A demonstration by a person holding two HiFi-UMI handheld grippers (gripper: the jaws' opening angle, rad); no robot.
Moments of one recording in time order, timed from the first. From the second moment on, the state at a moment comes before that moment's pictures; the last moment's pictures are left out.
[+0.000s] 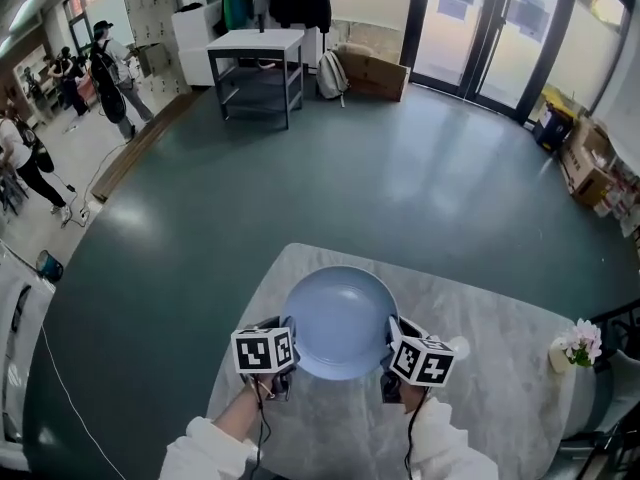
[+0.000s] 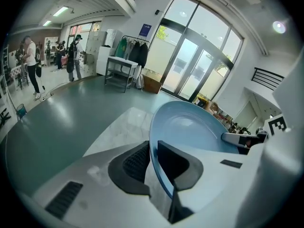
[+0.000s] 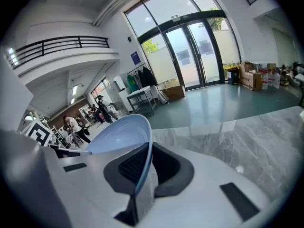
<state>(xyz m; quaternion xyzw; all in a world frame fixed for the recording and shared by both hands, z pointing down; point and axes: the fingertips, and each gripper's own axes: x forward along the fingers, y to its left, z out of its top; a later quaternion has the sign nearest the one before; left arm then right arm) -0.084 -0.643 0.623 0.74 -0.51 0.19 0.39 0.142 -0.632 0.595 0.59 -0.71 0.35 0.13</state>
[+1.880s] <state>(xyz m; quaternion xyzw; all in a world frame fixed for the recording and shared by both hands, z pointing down) -0.109 -0.739 0.734 0.72 -0.49 0.27 0.40 0.118 -0.721 0.718 0.60 -0.68 0.39 0.20</state>
